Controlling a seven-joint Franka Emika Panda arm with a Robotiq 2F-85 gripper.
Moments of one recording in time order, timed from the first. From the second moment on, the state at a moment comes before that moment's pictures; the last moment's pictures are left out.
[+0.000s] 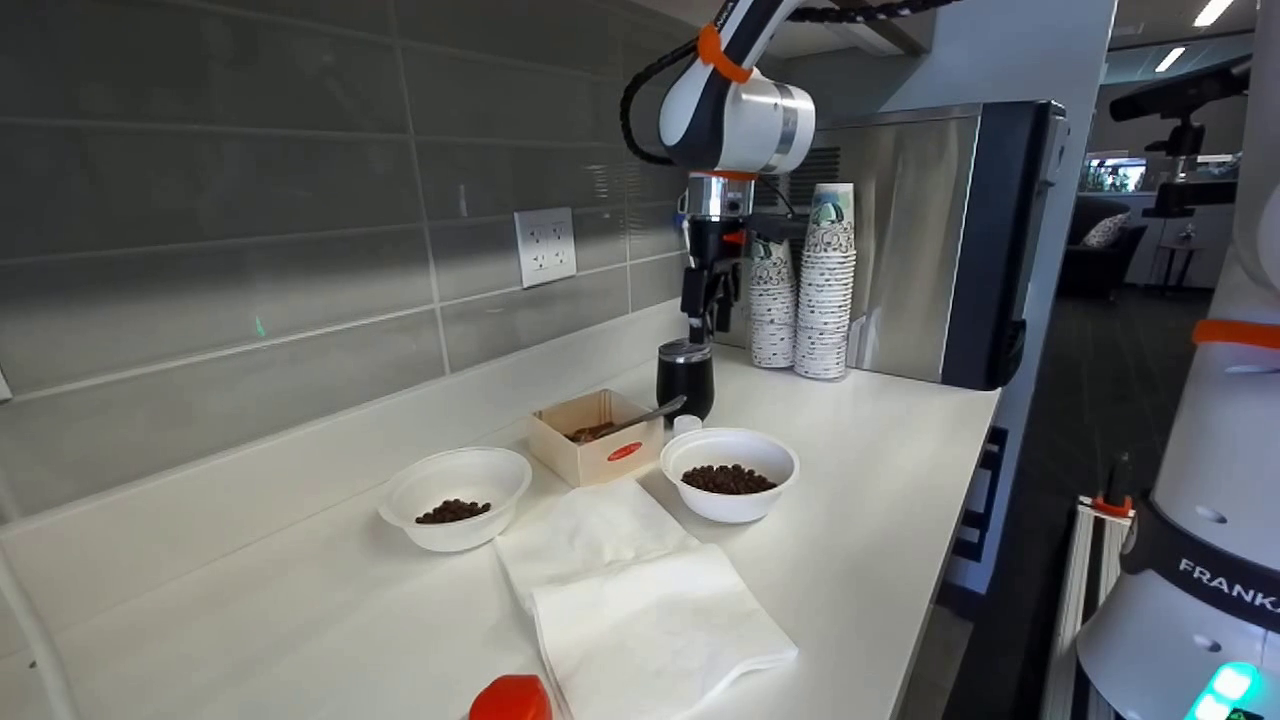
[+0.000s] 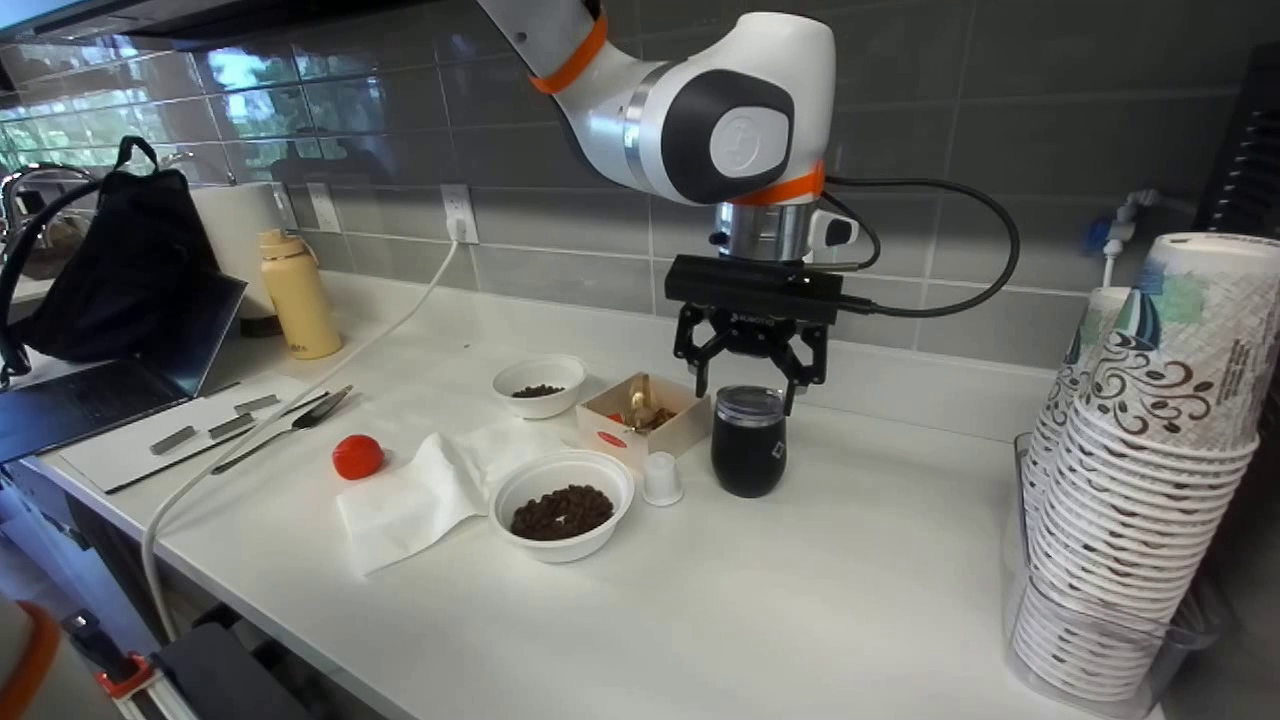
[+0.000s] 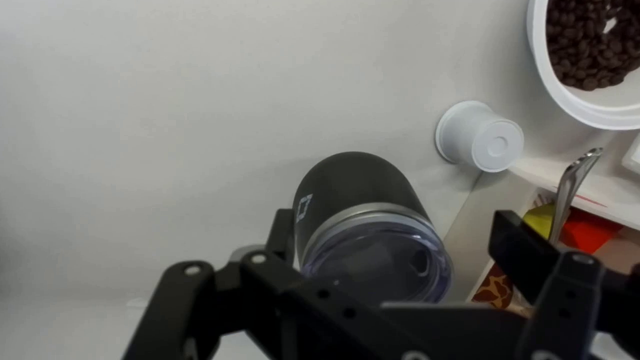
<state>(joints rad) -0.11 0.14 -0.18 -2.24 0.15 2.37 -0.62</state>
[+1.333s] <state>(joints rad) -0.13 0.22 -0.11 -2.19 0.09 2.45 -0.55</state>
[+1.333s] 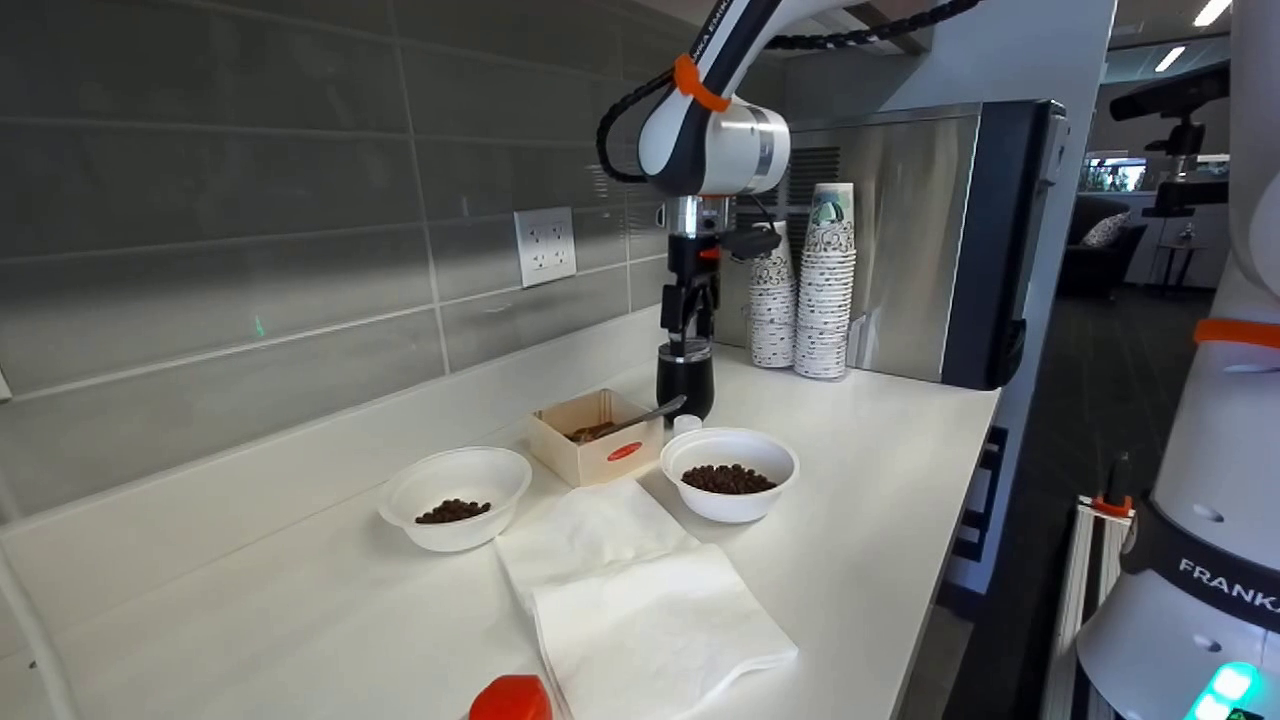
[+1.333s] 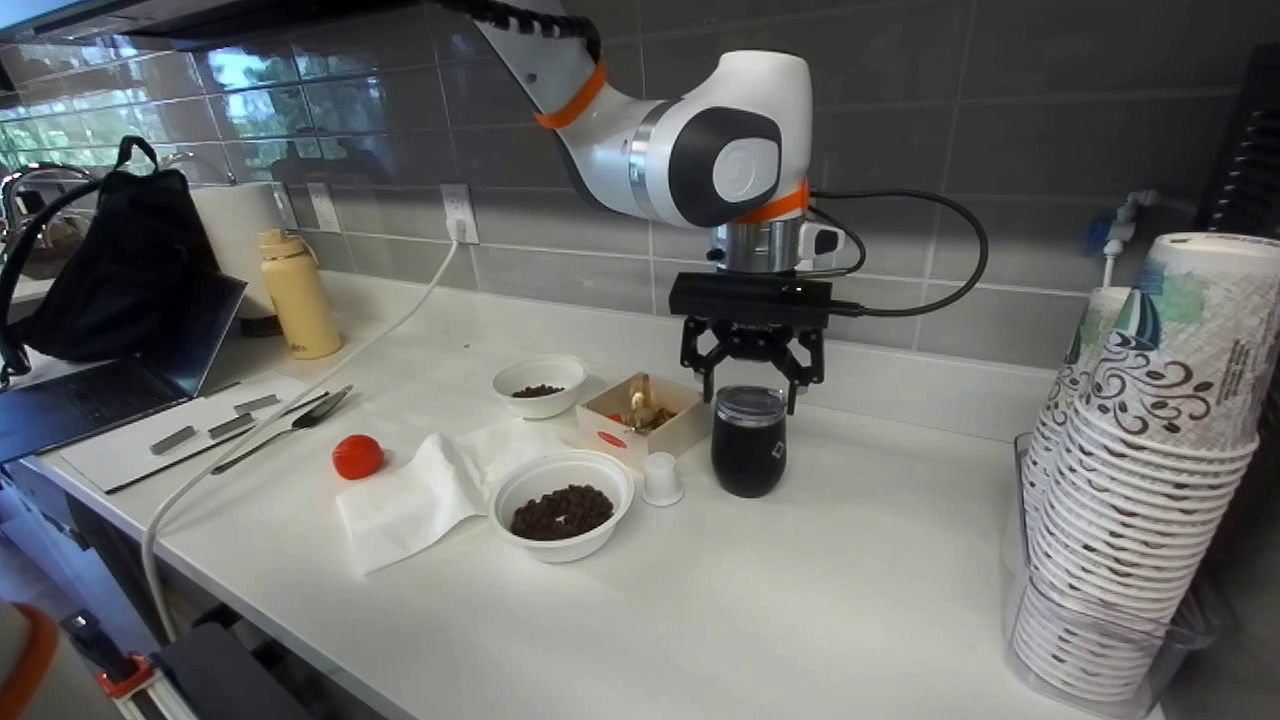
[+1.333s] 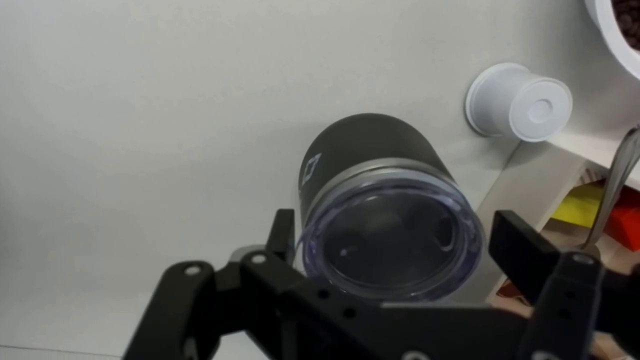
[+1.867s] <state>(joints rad) -0.14 0.23 -0.10 -2.17 0.08 2.45 -0.55</state>
